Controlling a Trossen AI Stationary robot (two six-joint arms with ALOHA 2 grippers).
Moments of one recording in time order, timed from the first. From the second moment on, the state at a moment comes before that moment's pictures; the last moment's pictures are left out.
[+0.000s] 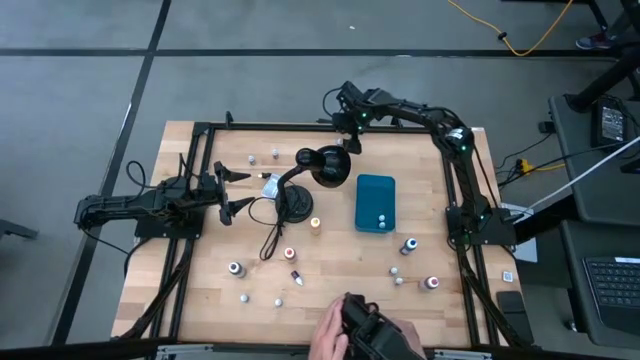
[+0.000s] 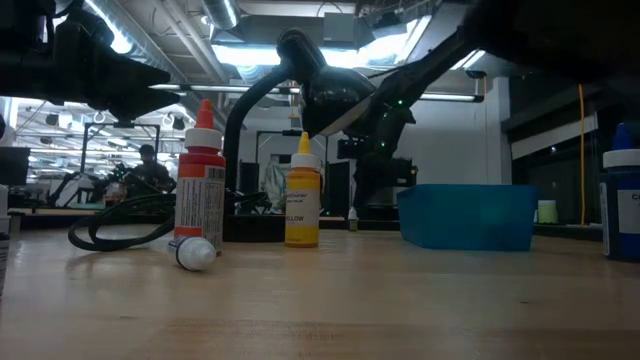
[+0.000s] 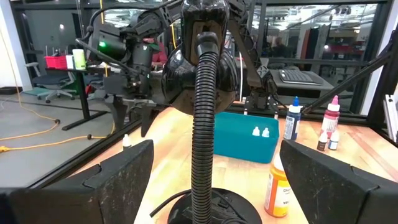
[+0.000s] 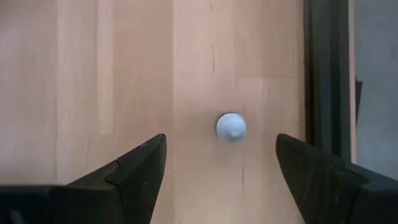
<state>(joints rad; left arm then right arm) 0.10 0.00 0.01 0.04 -0.18 -0.03 -0.71 2.21 1.78 -0.81 -0.26 -0.67</state>
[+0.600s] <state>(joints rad) 0.10 0.00 0.01 0.04 -0.18 -0.03 -0.71 2.24 1.78 -0.78 -0.26 -0.69</state>
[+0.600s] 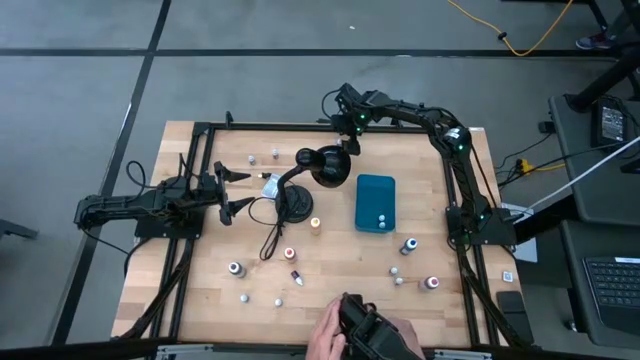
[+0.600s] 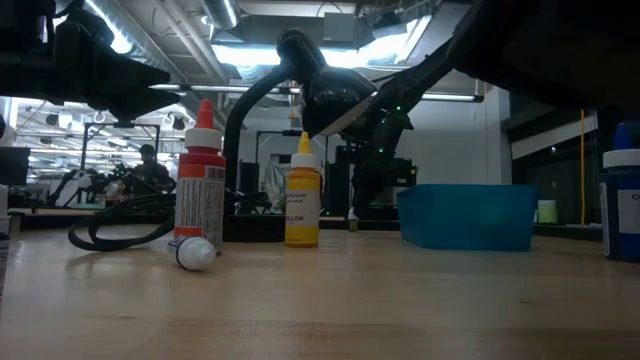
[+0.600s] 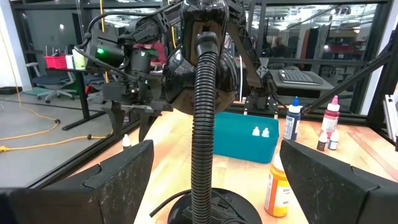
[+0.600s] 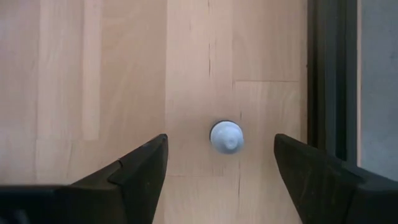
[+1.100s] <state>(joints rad) 0.10 0.00 0.01 0.04 -0.18 -0.03 -0.70 2.24 1.78 -0.78 -0.26 -0.69</state>
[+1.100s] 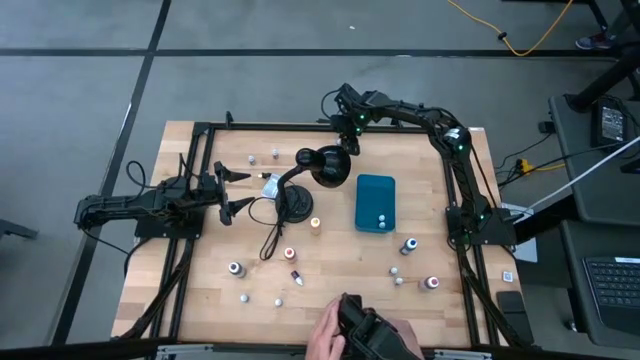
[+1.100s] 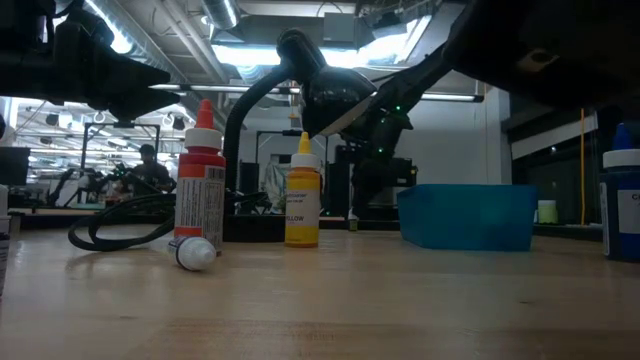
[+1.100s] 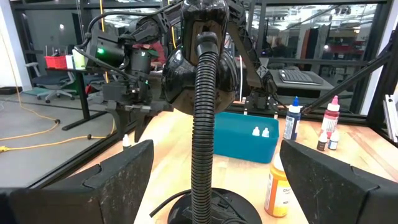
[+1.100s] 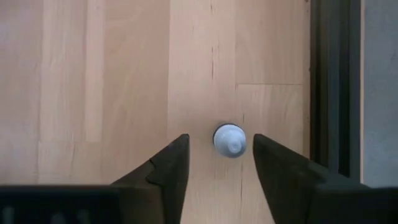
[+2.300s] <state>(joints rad) 0.10 0.00 0.01 0.04 -0.18 -0.03 -0.70 2.26 1.84 -0.95 -0.23 -0.63</state>
